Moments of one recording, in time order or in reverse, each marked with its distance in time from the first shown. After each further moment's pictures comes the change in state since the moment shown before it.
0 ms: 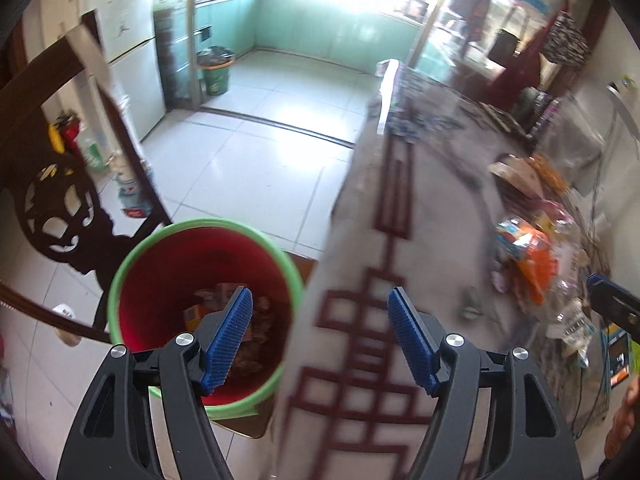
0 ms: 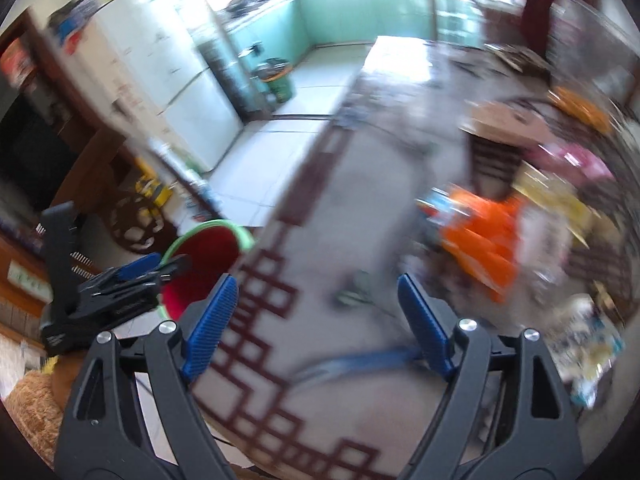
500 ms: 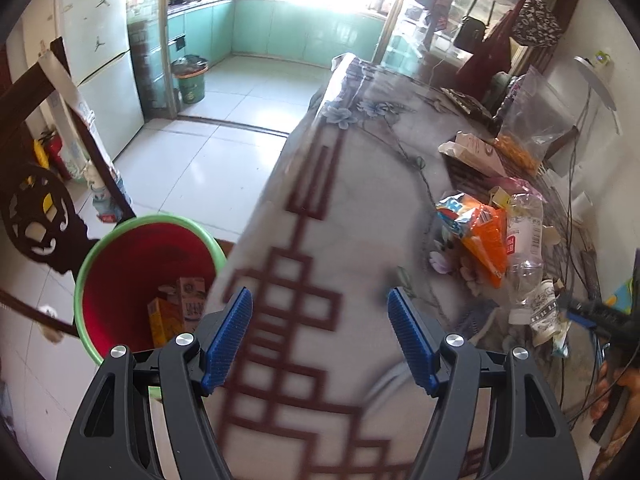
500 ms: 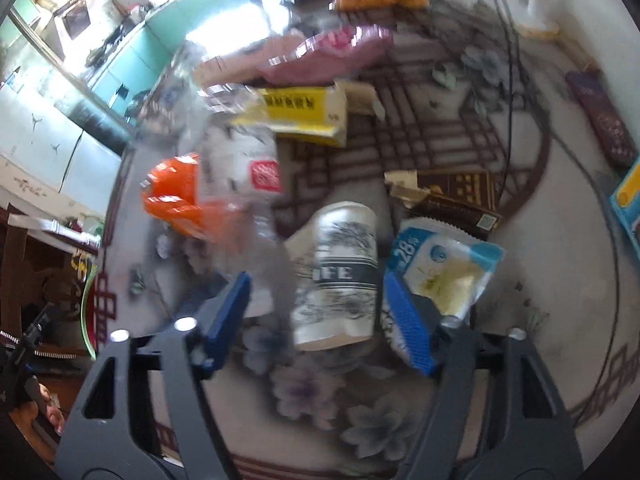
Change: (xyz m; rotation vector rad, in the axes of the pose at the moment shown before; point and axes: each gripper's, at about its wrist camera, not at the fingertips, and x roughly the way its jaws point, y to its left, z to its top) left arm -0.009 -0.083 -0.024 0.027 0.001 -0.023; right arm -0.019 -0.214 -0.055 0.381 0.073 -0.203
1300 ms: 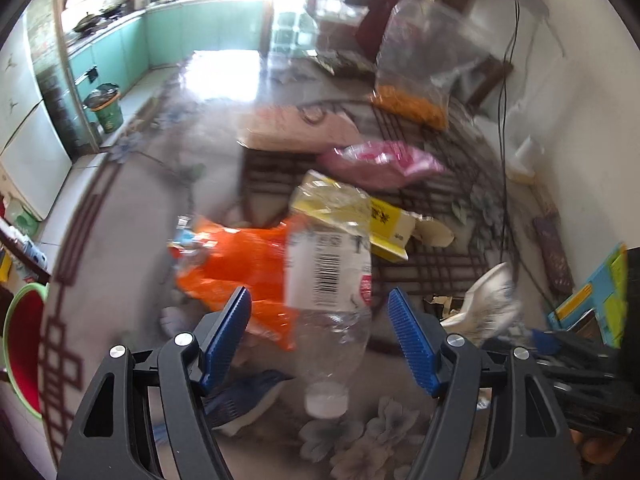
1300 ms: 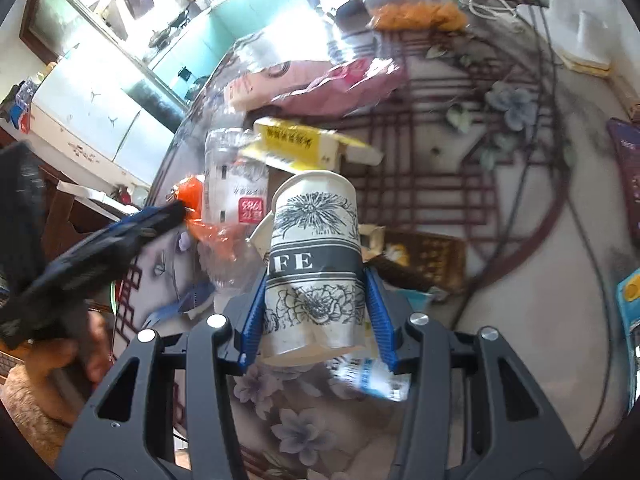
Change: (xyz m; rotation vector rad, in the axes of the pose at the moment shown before) left arm 0.073 -0.256 0.022 0.228 0.063 -0.110; right arm -0.037 -0.063 0.037 -0.154 -0.011 0.203
